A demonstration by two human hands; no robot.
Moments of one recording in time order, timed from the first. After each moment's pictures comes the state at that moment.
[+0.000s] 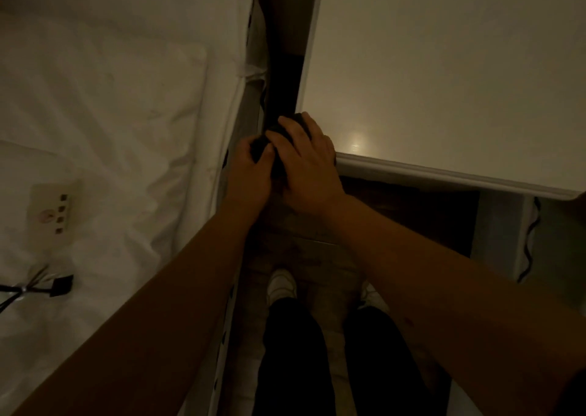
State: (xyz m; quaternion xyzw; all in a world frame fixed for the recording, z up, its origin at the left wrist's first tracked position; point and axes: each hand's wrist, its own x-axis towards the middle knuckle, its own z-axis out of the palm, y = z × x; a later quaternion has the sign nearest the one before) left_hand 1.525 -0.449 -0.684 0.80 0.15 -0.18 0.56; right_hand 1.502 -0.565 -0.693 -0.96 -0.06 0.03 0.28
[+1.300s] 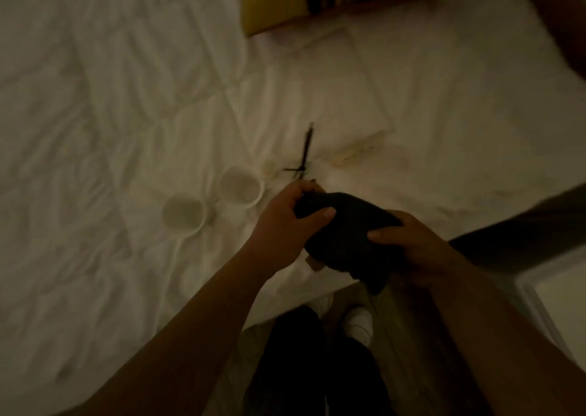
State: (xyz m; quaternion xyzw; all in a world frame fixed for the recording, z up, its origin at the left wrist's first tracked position) left_hand 1.356 -0.166 -0.536 0.64 0.34 0.02 0.69; right_hand 1.487 -0.332 -0.552 -0.50 0.01 0.64 0.59
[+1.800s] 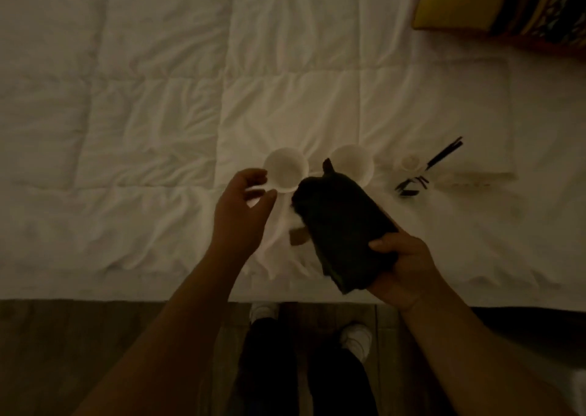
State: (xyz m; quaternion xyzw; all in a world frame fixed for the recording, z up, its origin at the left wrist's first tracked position) left_hand 1.178 -0.094 -0.559 0.62 0.59 0.23 0.47; right_hand 1.364 -0.227 -0.554 -0.34 0.08 0.72 0.60
